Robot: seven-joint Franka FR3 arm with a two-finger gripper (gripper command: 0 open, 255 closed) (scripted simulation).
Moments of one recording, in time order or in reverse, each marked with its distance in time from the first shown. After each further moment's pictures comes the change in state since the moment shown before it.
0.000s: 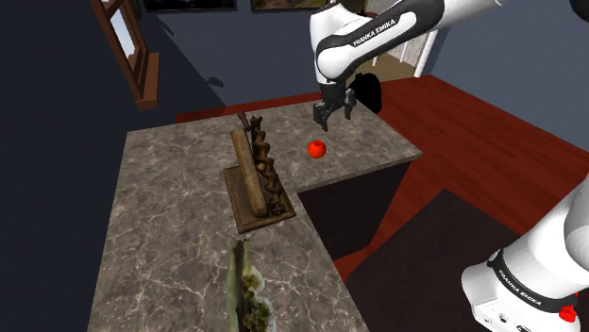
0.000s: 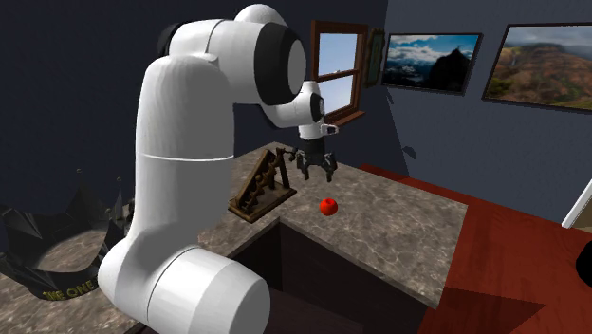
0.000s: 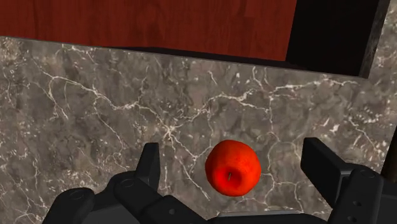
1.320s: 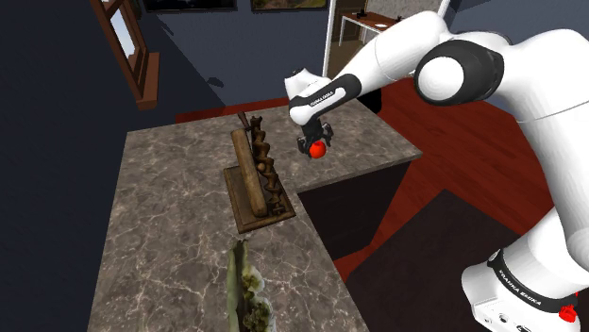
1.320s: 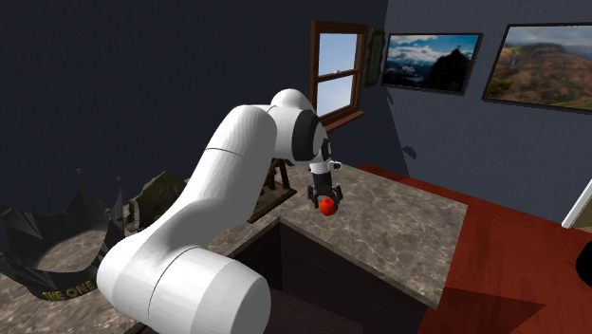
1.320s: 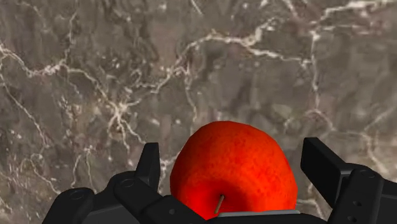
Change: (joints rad) arm 0.024 0.598 -0.043 0.508 -0.048 -0.019 0.030
